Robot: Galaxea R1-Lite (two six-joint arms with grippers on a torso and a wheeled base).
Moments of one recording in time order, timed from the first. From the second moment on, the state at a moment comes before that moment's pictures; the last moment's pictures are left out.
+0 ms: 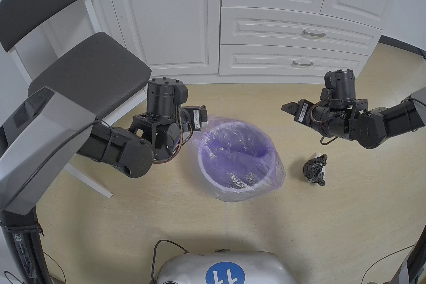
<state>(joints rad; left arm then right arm) -0.55 2.16 -1.29 -0.62 0.41 -0.20 0.34 1.98 -1.21 -0.37 -0.16 0.50</state>
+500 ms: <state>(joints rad) -0.56 2.18 -1.29 -0.61 0.41 -0.22 0.38 2.06 -1.39 -0.14 -0.23 0.60</state>
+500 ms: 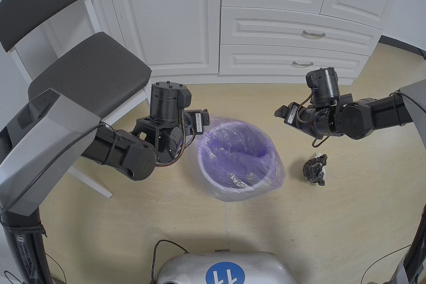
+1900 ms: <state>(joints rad) -0.58 2.38 -1.36 -0.64 0.41 -0.22 0.64 2.34 -1.33 0.02 -0.28 0.51</state>
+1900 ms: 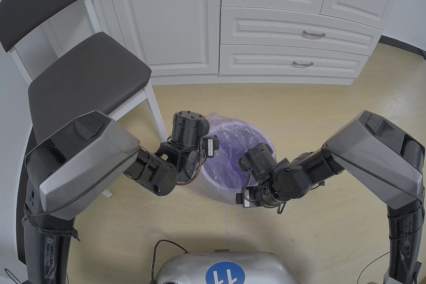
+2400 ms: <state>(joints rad) -0.58 2.50 -1.43 -0.65 0.42 -0.22 0.68 2.33 -1.29 0.02 -0.28 0.50</state>
